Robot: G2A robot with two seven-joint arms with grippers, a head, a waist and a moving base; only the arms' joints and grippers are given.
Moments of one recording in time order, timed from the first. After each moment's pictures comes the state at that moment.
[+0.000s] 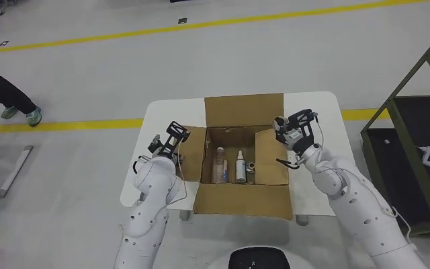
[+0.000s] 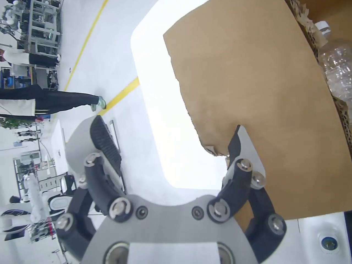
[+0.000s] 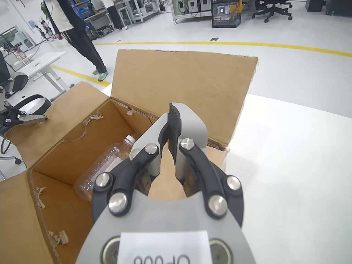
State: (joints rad) left arm 1.01 -1.31 -1.27 -1.65 1.88 -0.30 -1.03; right arm -1.06 -1.29 1.27 -1.37 -0.98 -0.26 0.12
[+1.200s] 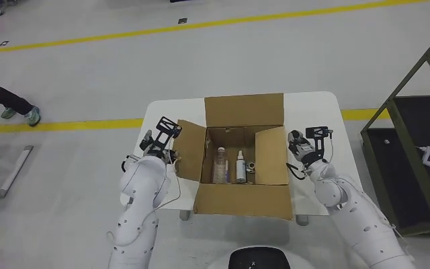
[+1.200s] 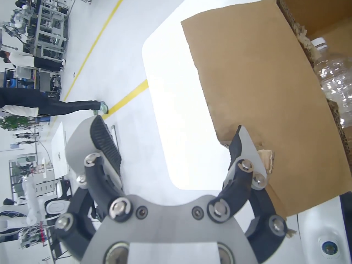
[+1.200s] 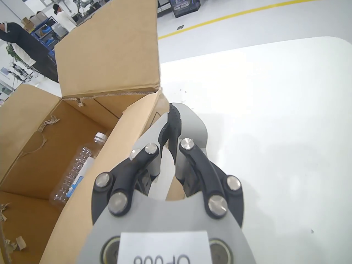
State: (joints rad) left arm 1.04 -1.31 -1.37 -1.80 1.79 -0.35 -1.05; right arm -1.12 -1.31 1.28 -1.21 -0.85 -0.17 -0.02
